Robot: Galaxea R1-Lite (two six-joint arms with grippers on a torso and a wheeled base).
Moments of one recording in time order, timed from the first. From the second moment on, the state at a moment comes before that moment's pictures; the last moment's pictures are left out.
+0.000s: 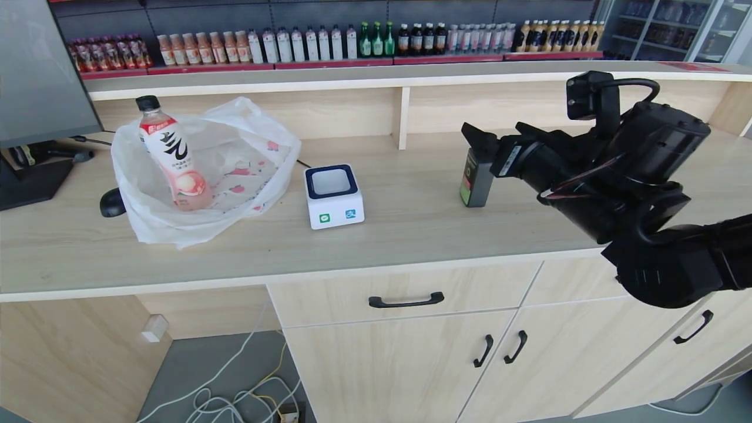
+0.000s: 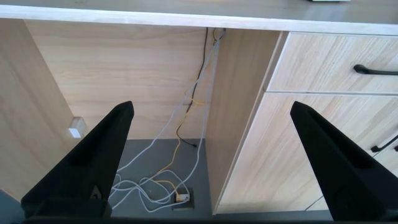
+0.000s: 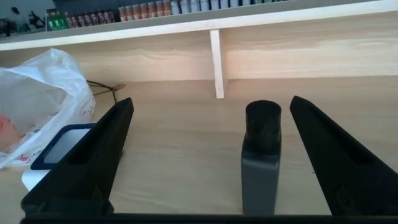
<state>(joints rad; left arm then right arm) 0.00 0.00 0.00 0.00 0.00 0.00 0.40 1.86 -1.06 -1.09 -0.06 0.06</state>
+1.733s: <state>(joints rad) 0.00 0.00 0.00 0.00 0.00 0.00 0.31 2.15 -1.26 -1.05 -0.06 0.08</state>
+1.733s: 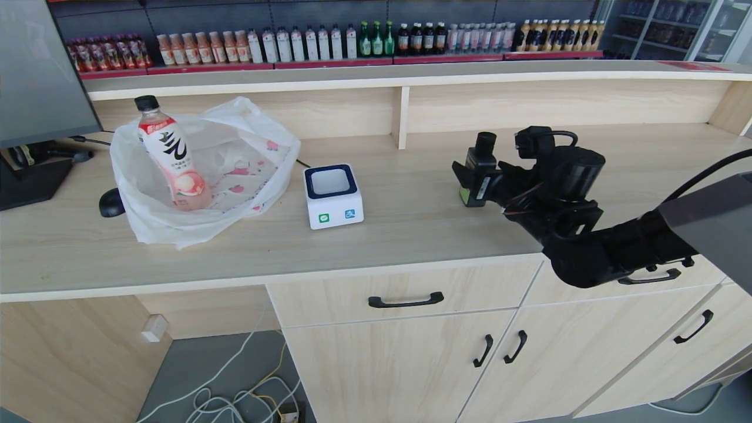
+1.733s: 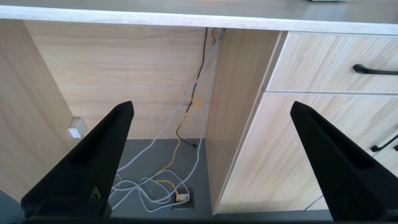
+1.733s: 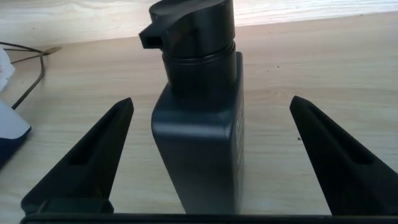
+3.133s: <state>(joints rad) 0.00 0.00 0.00 0.00 0.00 0.00 0.30 2.25 -1.34 -1.06 -0.07 0.08</state>
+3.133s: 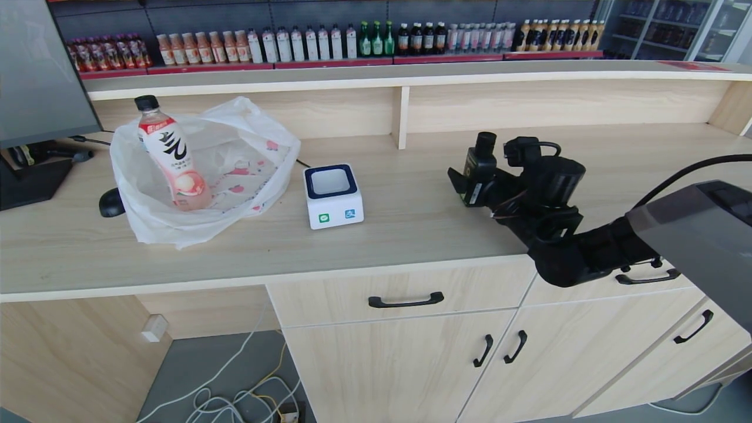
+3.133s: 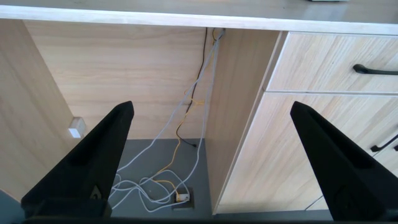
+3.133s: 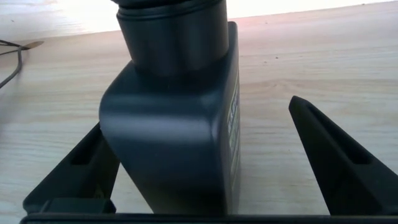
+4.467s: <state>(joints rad) 0.00 0.00 0.00 0.00 0.00 0.00 0.32 2.19 -1.21 -1.23 -0.06 0.02</state>
